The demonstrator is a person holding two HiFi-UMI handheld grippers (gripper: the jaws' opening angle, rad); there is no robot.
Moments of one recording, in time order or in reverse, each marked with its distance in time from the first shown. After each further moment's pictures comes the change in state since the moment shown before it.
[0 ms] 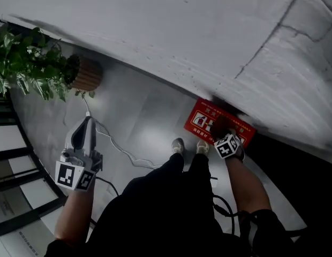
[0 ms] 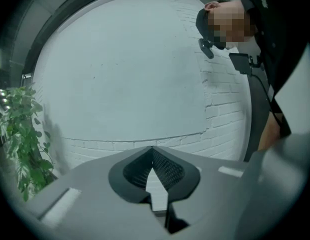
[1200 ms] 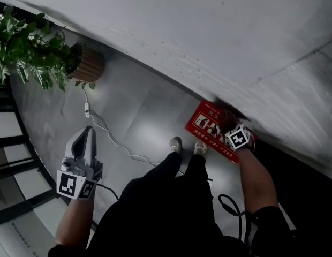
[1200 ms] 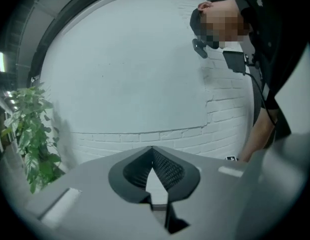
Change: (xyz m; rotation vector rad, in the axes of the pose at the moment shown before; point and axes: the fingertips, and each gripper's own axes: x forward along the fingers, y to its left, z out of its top) left arm -0.042 0.005 -0.028 0.039 0.064 0.065; right arm 0.009 -0.046 0.017 -0.040 0.052 0.145
